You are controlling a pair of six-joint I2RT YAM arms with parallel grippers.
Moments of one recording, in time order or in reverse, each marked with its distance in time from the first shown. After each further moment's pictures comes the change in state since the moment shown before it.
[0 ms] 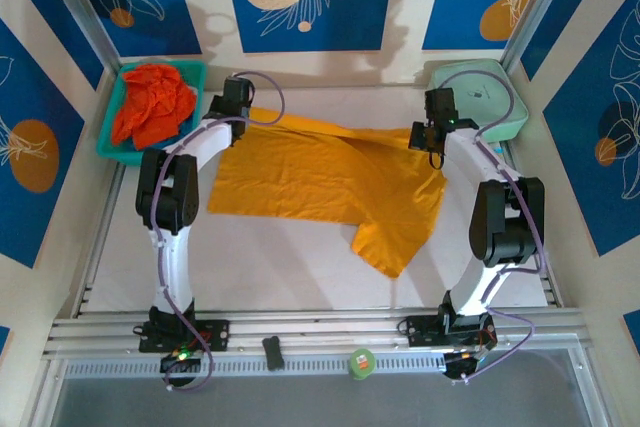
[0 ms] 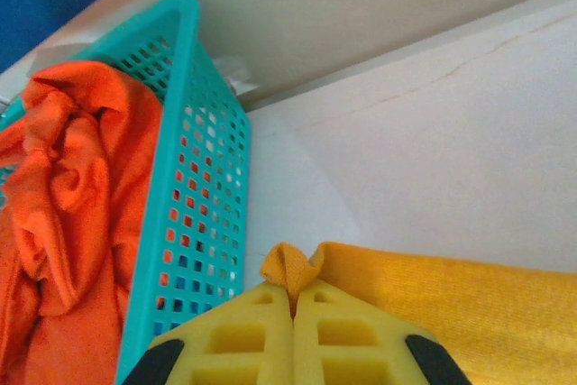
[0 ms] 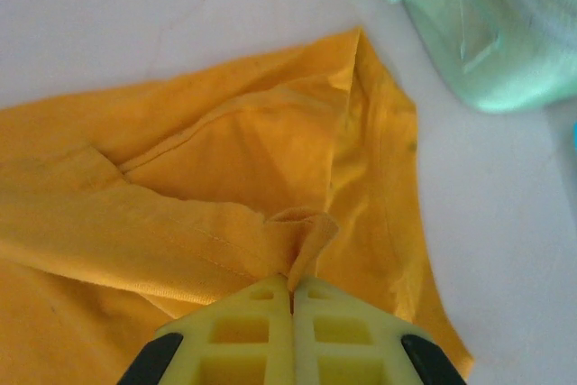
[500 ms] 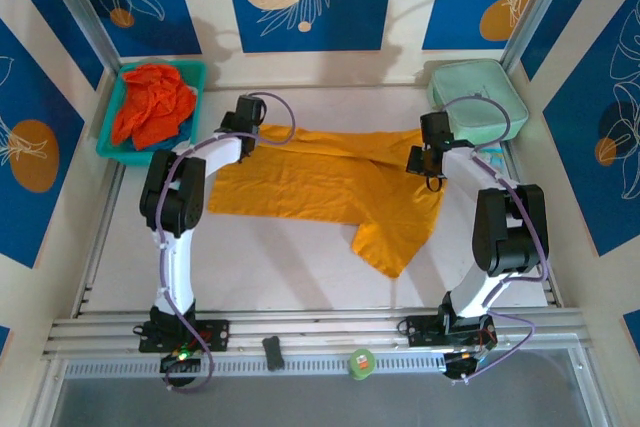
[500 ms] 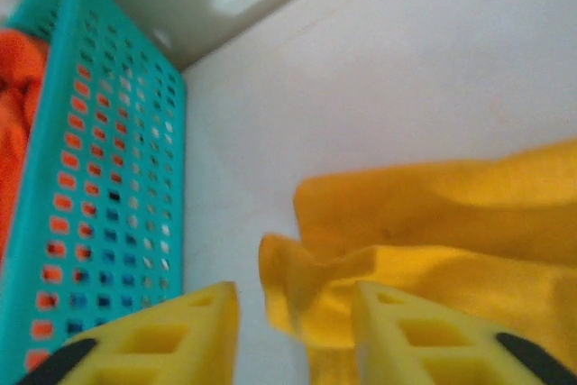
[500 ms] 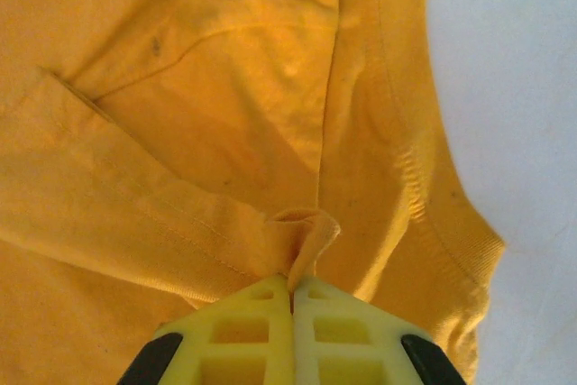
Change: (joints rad) left arm -0.063 -0.025 -0.170 0.072 -0.029 0.046; right arm 0.025 -0.061 -0.201 0.036 -0.009 0.085
